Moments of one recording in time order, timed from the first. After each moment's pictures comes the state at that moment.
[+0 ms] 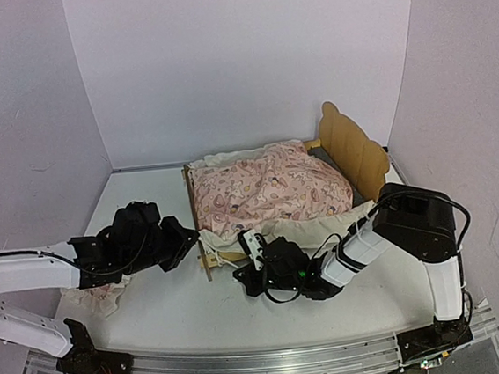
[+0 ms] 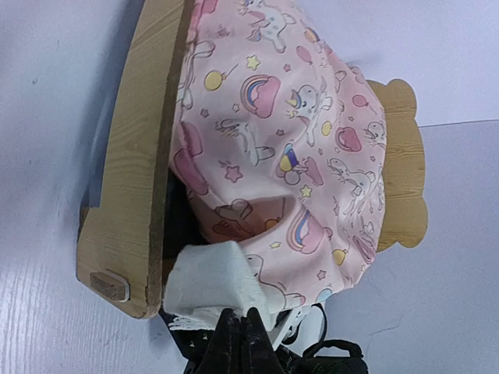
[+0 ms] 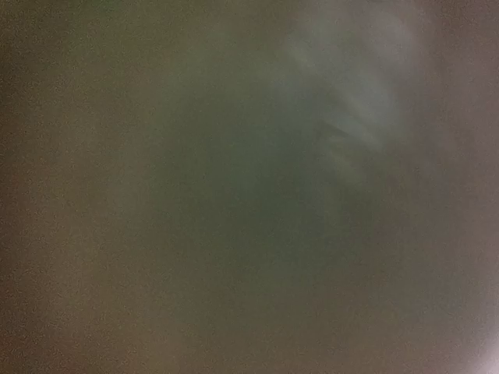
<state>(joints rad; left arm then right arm) -0.96 1.17 0.64 0.01 -0.22 -1.39 1.09 2.09 0.88 0.72 0.05 0.49</state>
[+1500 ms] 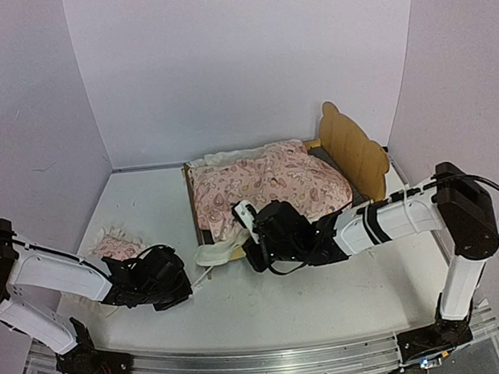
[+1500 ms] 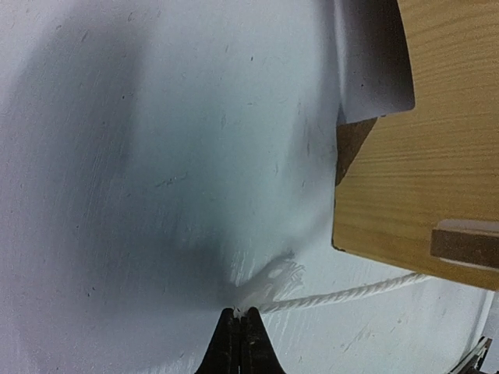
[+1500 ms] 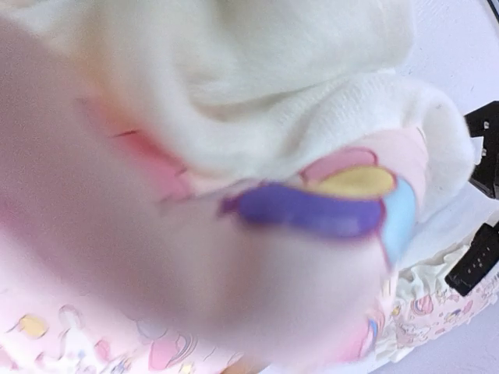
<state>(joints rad) -0.99 1.41 0.50 -0.08 -0.23 -1.23 1.07 1.84 1.07 0.11 0.21 0.23</state>
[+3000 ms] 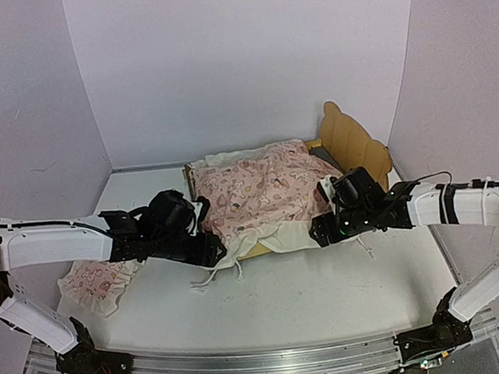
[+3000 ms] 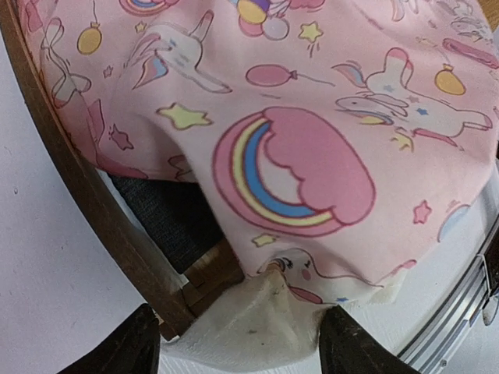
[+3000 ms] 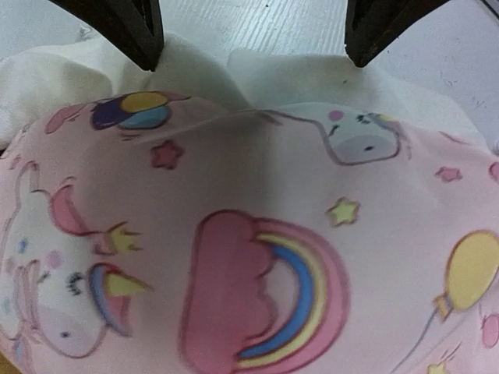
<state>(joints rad) -0.94 1.43 0.91 -0.30 -0.06 -0.55 0.72 1.41 0.83 -0.30 0.12 0.33</state>
